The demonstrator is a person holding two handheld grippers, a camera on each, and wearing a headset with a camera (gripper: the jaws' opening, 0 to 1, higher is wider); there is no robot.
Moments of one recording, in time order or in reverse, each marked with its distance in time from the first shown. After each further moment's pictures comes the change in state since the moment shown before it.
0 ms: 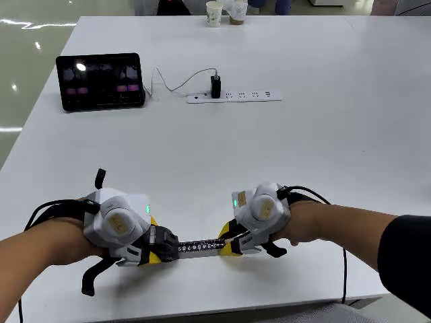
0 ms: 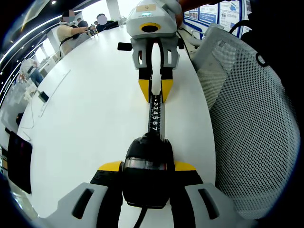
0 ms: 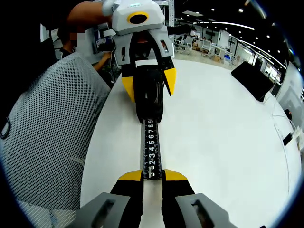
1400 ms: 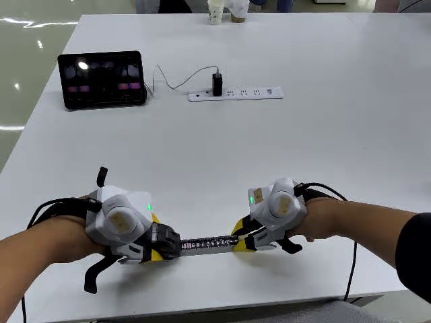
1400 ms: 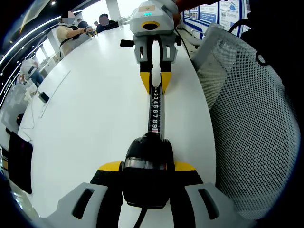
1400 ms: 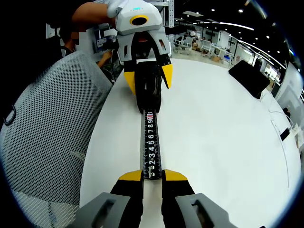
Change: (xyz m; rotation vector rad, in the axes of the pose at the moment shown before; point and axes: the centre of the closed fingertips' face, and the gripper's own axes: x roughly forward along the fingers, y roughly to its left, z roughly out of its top) left arm 0.000 0.000 0.000 0.003 0.000 0.007; right arm -0.014 0.001 -0.020 -0.003 -0.004 -0.007
